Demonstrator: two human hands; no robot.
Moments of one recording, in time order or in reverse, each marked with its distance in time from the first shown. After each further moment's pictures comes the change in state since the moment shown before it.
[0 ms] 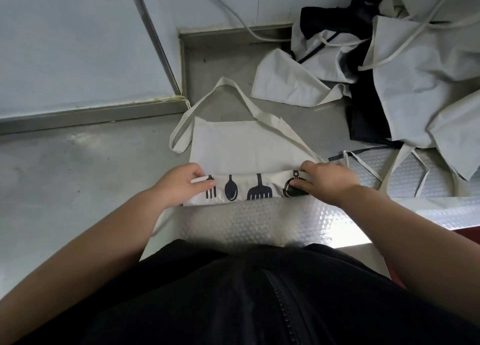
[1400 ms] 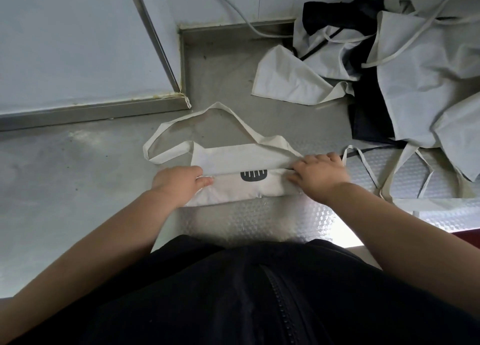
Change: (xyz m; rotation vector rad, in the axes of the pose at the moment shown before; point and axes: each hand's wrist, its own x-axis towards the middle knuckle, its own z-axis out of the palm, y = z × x) left_hand 0.002 0.014 0.004 0.647 0.074 -0.009; right_hand 0.008 -0.016 -0.001 -0.166 0.007 -0.047
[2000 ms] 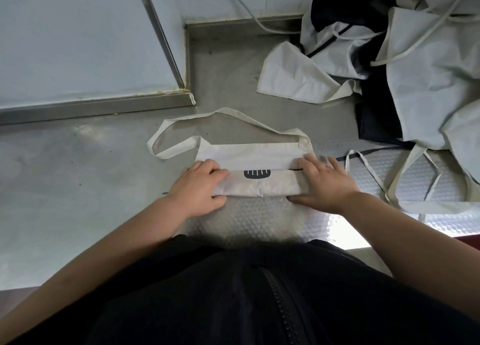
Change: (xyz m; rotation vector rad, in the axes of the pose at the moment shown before) left_hand -0.015 0.017 0.011 -0.008 0.088 0.305; right_hand -0.010 0.009 0.020 0.129 0.035 -0.114
